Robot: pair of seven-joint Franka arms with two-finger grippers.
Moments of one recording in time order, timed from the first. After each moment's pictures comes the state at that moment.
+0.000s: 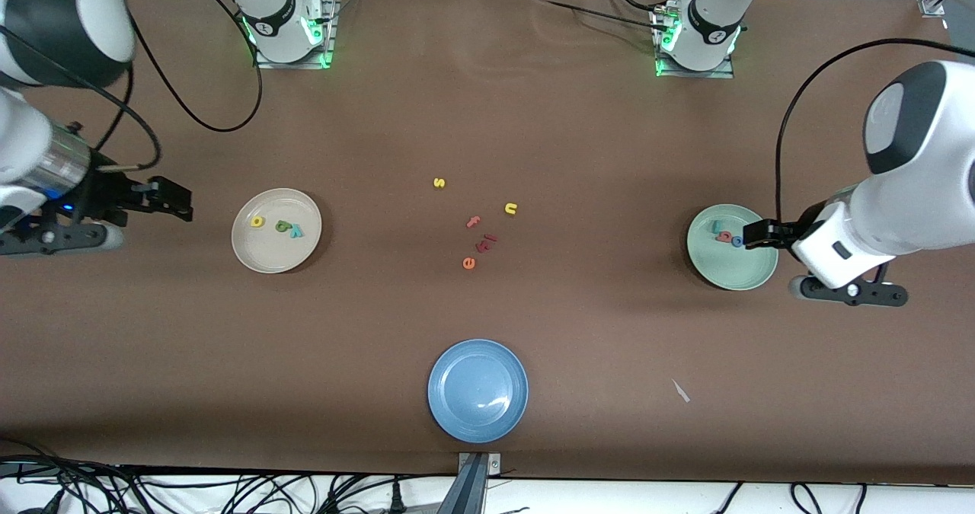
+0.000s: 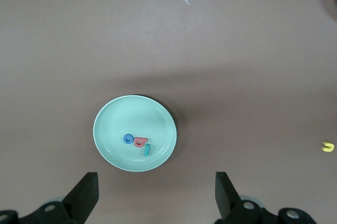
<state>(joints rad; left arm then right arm) 0.06 0.44 -0.22 -1.23 0.07 1.51 -0.06 0.34 0.25 -0.32 -1.38 0.11 1.61 -0.06</state>
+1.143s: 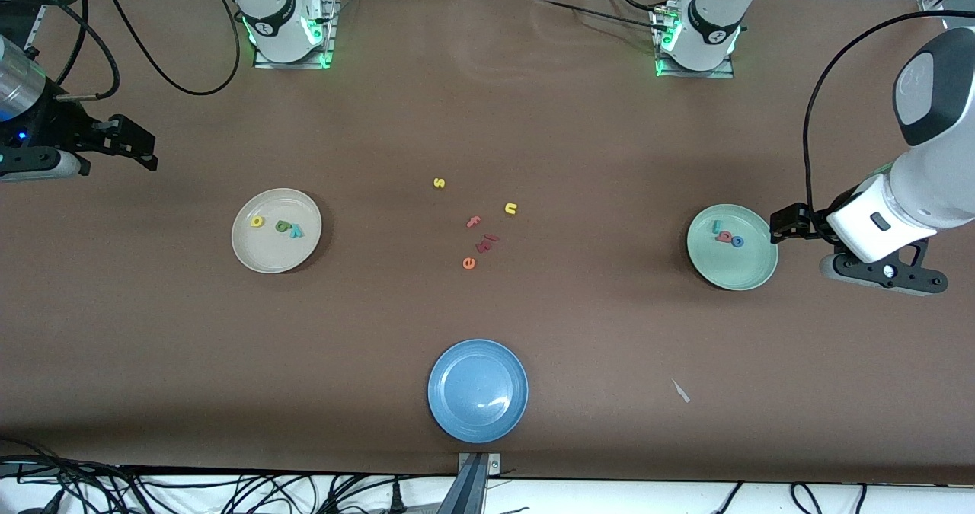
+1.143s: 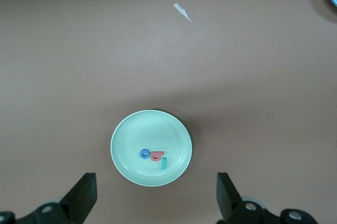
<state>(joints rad) 0.06 0.34 -0.17 -1.37 0.06 1.64 0.08 0.04 -0.01 -0.01 -1.70 -0.02 1.72 -0.06</state>
